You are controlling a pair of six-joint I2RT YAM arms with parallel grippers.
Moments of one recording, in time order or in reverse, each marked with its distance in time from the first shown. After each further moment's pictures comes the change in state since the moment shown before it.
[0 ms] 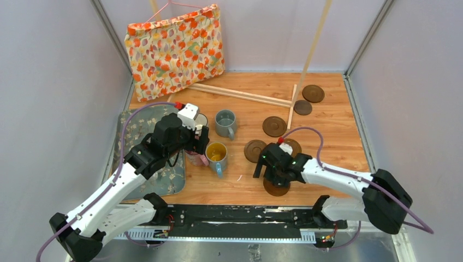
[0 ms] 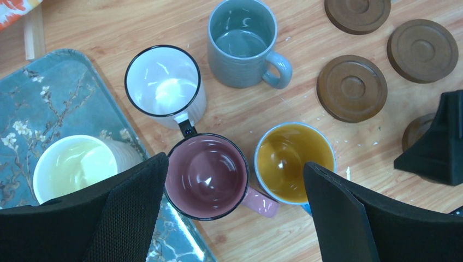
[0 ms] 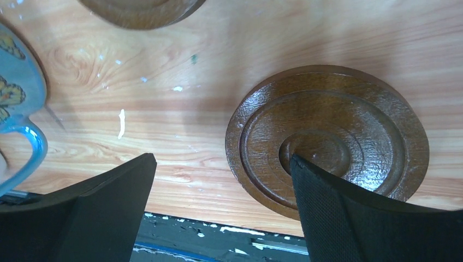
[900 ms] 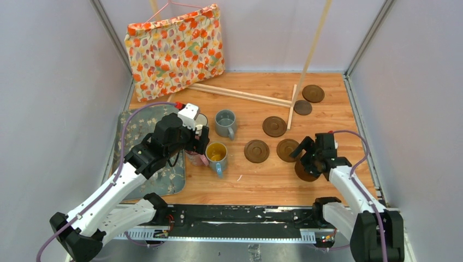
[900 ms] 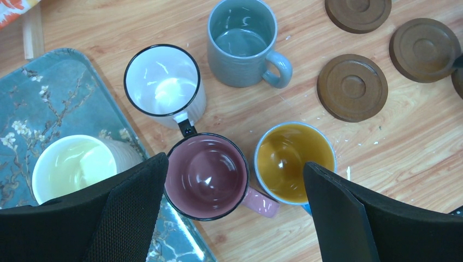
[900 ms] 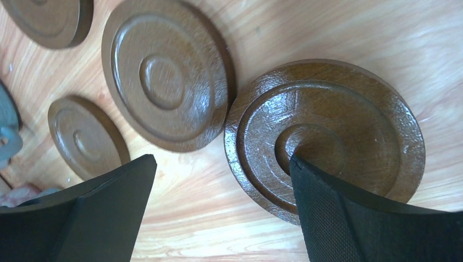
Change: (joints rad) left arm 0.000 0.003 0.000 0.000 0.001 0.000; right arm -0.808 -0.206 -0.144 0.085 -0.177 -0.364
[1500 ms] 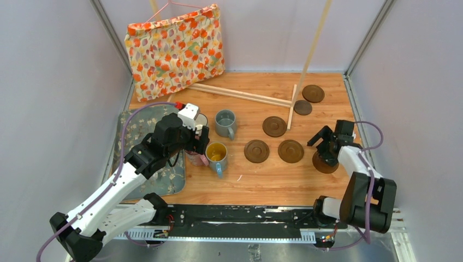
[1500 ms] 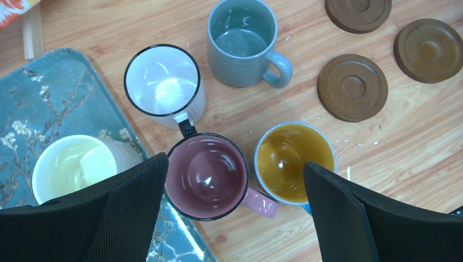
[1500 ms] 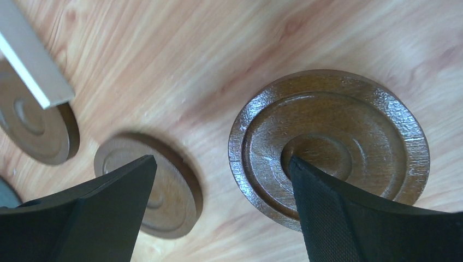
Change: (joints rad) left arm 0.000 0.000 0.000 0.000 0.000 0.000; right arm -0.299 0.303 0.185 0.078 -0.016 -0.176
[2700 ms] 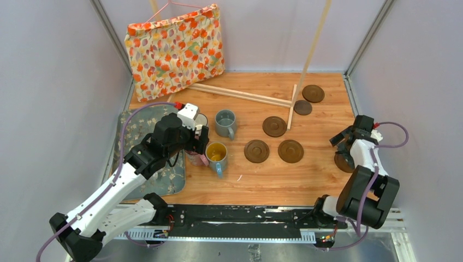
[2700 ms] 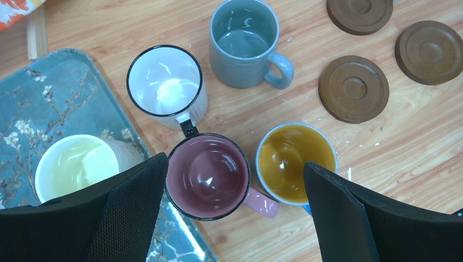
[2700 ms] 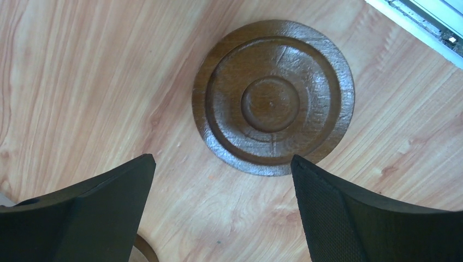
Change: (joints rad) left arm 0.000 -0.006 0.000 0.000 -0.008 0.000; right arm -0.163 0.006 0.130 -0.171 0.284 0.000
